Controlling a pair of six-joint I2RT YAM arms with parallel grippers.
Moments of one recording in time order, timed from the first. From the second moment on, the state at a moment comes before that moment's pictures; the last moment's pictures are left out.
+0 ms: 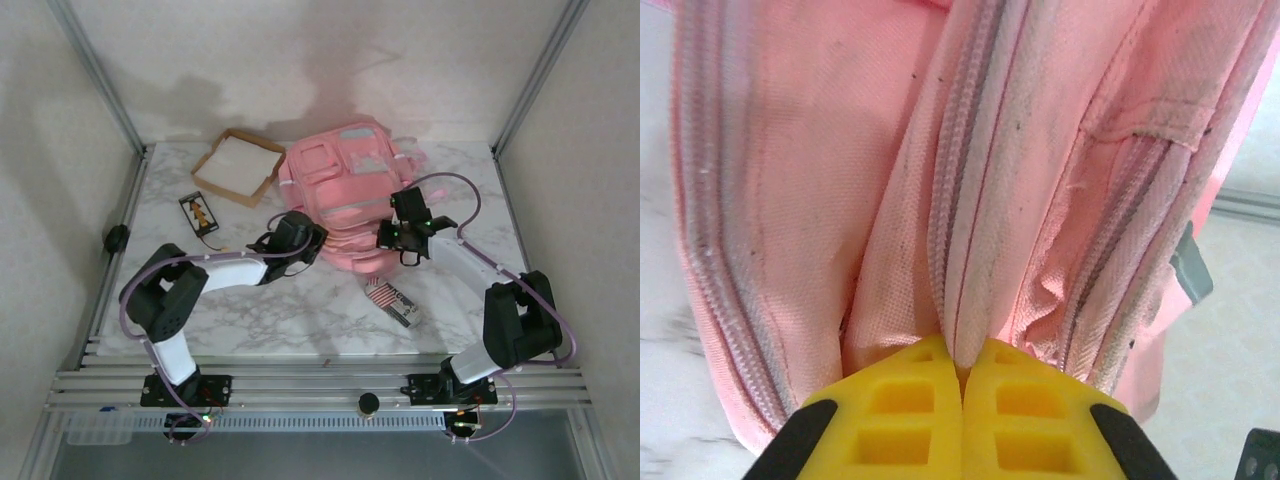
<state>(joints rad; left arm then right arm) -0.66 1.75 0.92 0.26 -0.04 -1.53 0.39 1.50 1.01 -0.49 -0.03 0.43</state>
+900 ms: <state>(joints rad) -0.54 1.44 0.72 0.20 0.12 -1.42 0.44 1.52 1.04 -0.48 -0.13 0.40</state>
